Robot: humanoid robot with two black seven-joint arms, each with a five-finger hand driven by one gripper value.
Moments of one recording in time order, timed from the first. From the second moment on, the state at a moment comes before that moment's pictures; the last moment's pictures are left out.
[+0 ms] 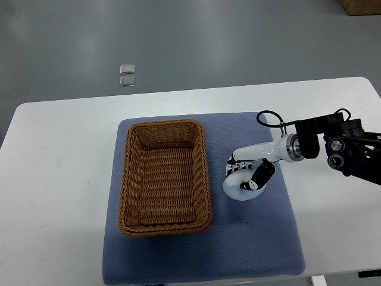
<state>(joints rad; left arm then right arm) -0.03 0.00 -0.08 -0.15 0.06 0.05 -0.06 0.91 -0.58 0.28 1.41 -1.35 0.46 -0.08</state>
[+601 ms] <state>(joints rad) -0.03 0.00 -0.08 -0.15 0.06 0.05 -0.06 1.07 -0.59 0.36 1.37 -1.35 0.46 -0.08</state>
